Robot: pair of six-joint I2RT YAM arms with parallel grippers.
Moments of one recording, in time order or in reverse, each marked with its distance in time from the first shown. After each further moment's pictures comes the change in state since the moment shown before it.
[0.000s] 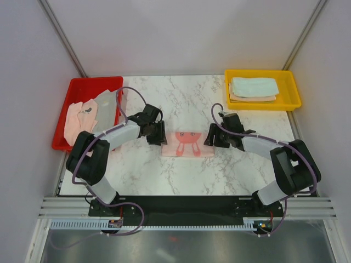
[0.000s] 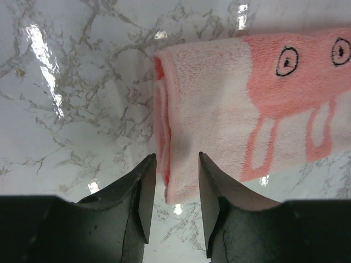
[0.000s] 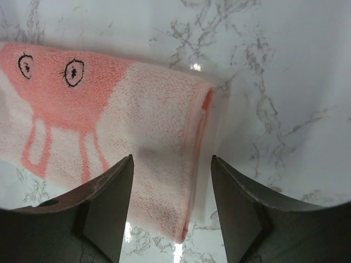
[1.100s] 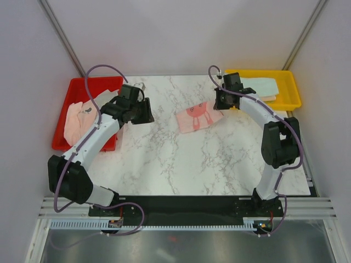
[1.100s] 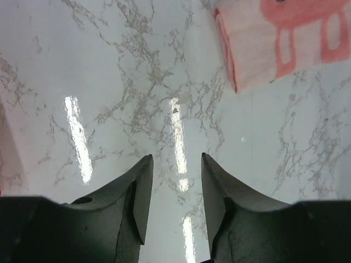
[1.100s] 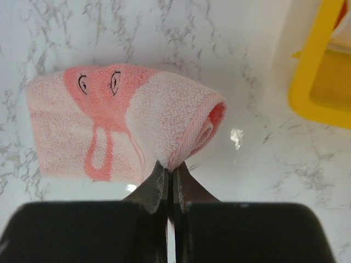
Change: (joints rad) left arm 0.127 -0.236 0.231 -0.222 -0.085 0.134; right arm -0.090 0.301 0.701 -0.358 0.106 -0.275
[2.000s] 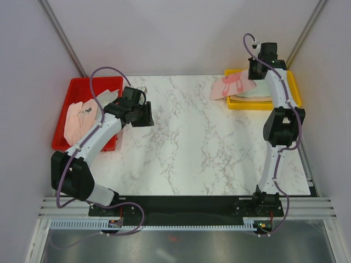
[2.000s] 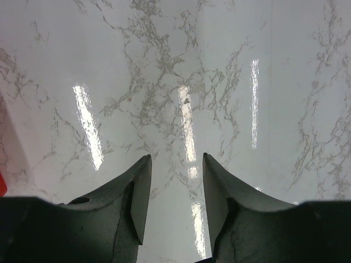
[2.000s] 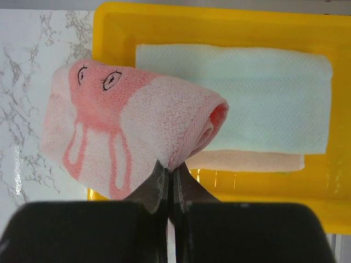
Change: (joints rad) left arm -0.001 0.039 -0.033 -0.017 0.000 0.045; right arm -0.326 0.410 0.814 -0.302 0.062 -0.254
